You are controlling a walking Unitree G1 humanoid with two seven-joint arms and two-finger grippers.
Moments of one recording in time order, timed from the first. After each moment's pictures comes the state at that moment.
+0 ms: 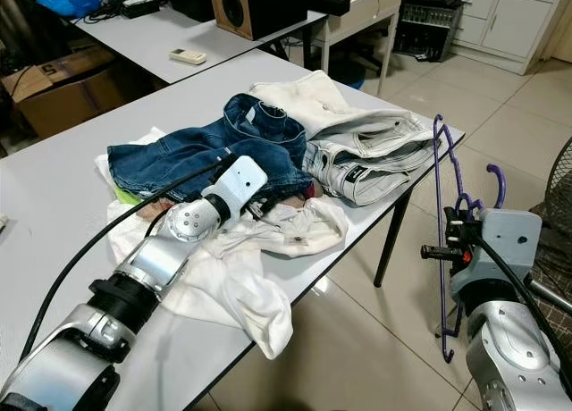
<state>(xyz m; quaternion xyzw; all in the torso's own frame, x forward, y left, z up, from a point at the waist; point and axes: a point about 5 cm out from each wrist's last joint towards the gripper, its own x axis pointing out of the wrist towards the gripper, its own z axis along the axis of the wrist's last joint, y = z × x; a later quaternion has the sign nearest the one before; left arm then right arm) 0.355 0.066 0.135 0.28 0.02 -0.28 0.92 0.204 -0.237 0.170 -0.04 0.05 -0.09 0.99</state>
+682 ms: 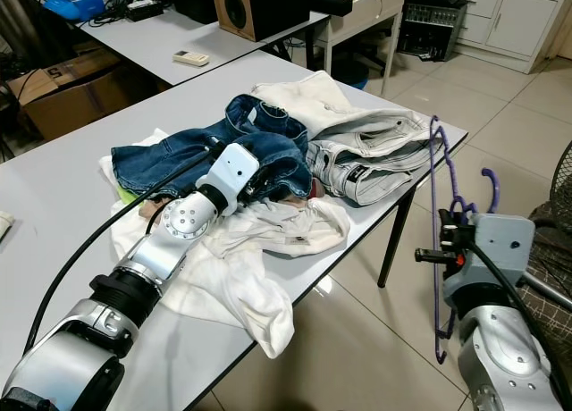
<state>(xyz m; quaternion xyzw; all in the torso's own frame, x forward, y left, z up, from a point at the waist) 0.360 0.068 0.148 0.24 -0.06 -0.26 0.93 0.202 -0.230 0.165 -0.04 0.04 -0.08 0.99</state>
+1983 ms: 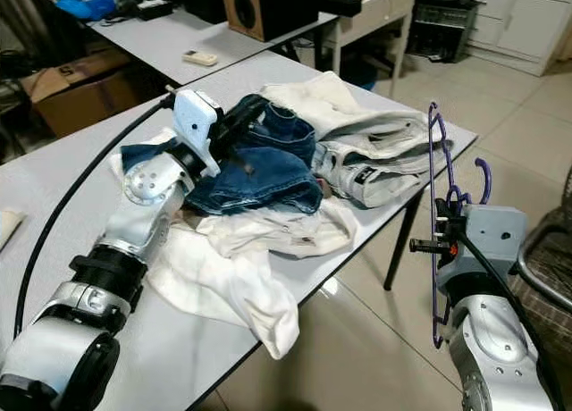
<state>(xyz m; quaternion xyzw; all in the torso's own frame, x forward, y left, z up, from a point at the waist) 0.359 0.079 0.211 0.11 -0.19 -0.38 0.90 0.214 -0.228 0.165 -0.05 0.02 -0.09 0.99</state>
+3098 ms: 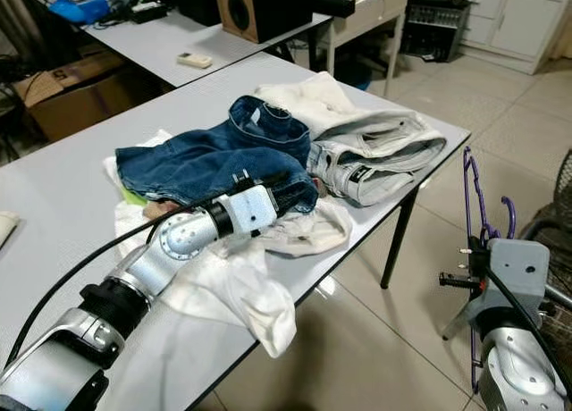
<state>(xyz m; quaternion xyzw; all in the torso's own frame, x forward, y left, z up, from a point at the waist) 0.336 0.054 0.136 0.37 -0.13 -0.41 0.82 0.189 -0.259 0.143 -0.10 0.08 -0.15 0.98</state>
